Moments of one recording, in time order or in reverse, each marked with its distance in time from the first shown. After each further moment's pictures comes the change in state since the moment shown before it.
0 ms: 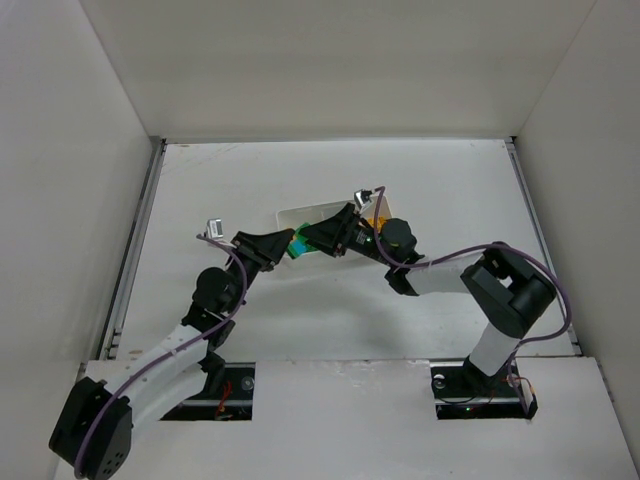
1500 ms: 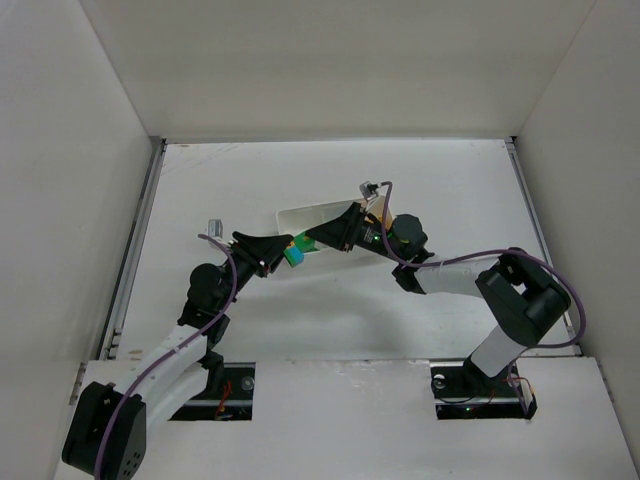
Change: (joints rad) left arm 0.169 0.019 -0.032 -0.015 0.319 -0.355; right arm -0.040 -0.081 -0.011 -0.028 -0.092 -0.161
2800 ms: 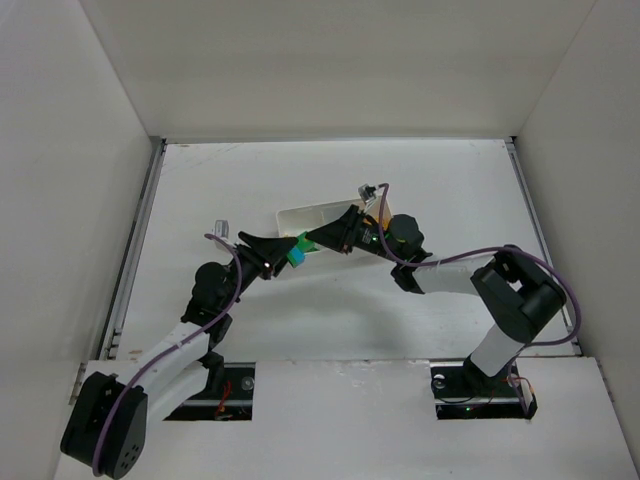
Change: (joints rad) left arm -0.028 0.048 -0.002 0.007 0.003 0.016; right arm -0.001 0.026 0.000 -0.024 0.006 0.010
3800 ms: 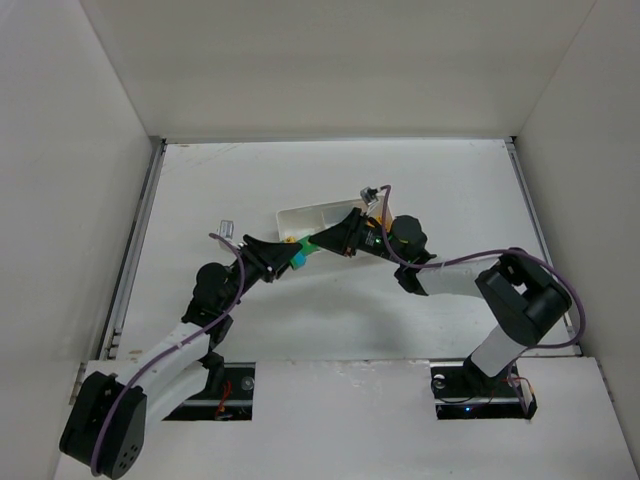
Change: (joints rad) left arm -0.021 0.000 0.000 -0.008 0.025 0.036; right arm -0.018 -0.025 -0.029 -0.028 -0.018 -0.004
